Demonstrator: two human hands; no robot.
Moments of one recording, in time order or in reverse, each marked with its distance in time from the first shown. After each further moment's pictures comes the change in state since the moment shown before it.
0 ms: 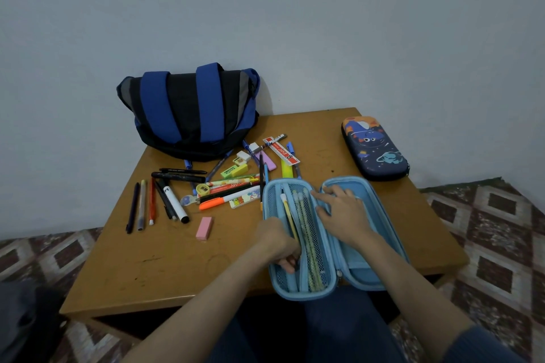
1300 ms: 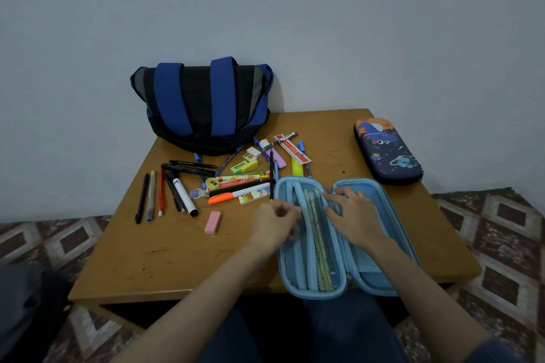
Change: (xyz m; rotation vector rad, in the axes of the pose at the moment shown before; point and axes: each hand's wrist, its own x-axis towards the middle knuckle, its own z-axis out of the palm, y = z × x) left_hand -0.001 -0.015 -0.014 -0.416 0.234 0.326; right_hand 0.001 0.001 0.002 0.028 0.038 -0.003
